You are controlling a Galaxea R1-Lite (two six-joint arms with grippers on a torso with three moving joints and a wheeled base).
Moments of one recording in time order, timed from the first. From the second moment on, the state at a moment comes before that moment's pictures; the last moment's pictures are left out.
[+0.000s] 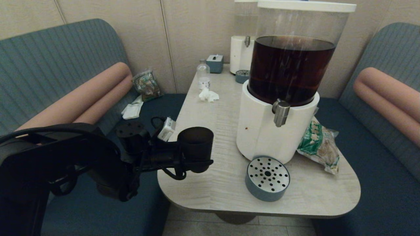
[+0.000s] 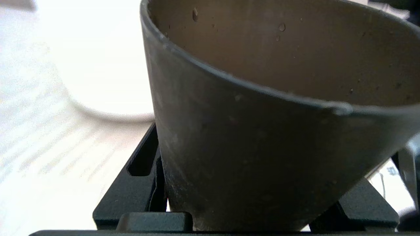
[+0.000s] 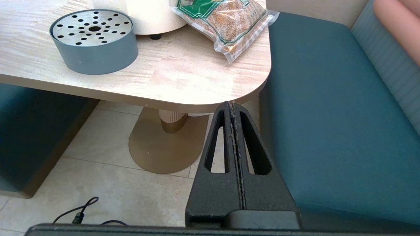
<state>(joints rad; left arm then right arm) -0.29 2.25 -0.88 -1.52 -1.17 -0.07 -0.01 0.00 0.00 0.01 0.03 -0.06</state>
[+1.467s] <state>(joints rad) -0.65 2.62 -1.44 -1.53 -0.88 -0.26 -0.01 0.00 0.00 0.01 0.03 -0.06</state>
